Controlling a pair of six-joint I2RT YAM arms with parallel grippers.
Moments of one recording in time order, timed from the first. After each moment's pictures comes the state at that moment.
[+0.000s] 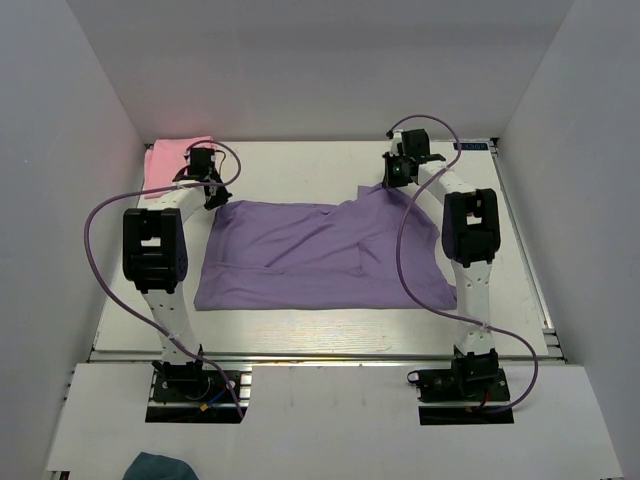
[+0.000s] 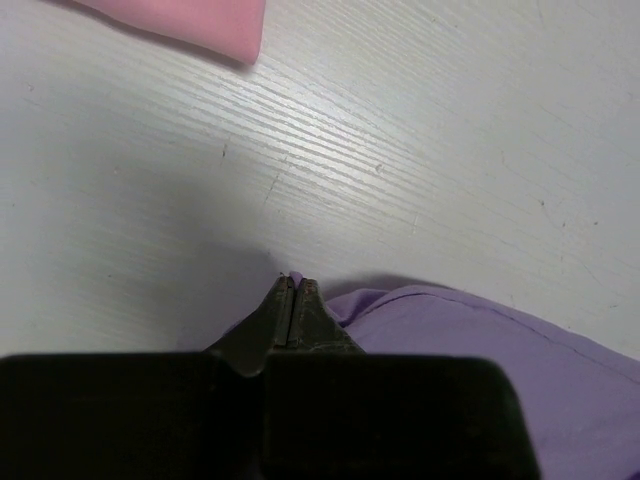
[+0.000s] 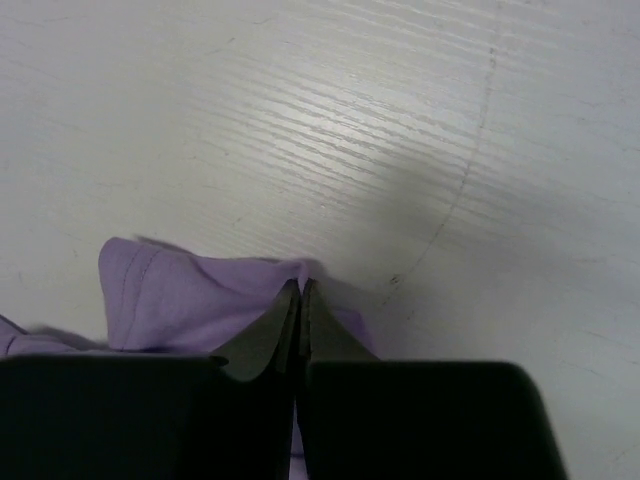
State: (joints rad) left arm -0.03 2.02 1.44 -0.30 -0.12 -0.44; right arm 0.20 2.39 1.94 -0.37 -0.22 0.01
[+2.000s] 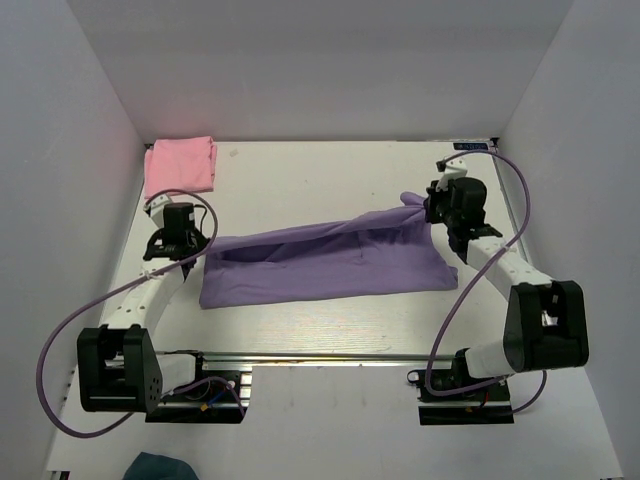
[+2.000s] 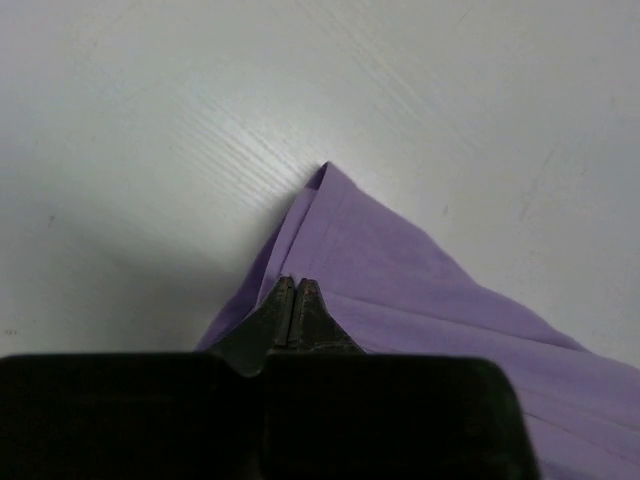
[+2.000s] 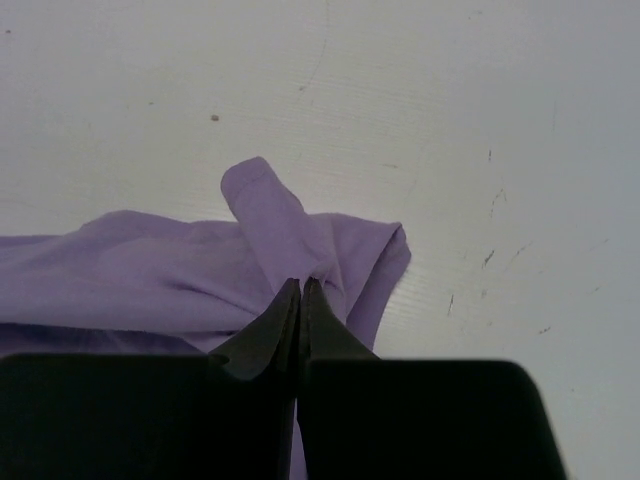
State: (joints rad) left arm -0.02 1.21 0.75 -0.27 -0.31 -0.62; right arm 0.13 1.42 0.82 0.18 -0.09 -0.02
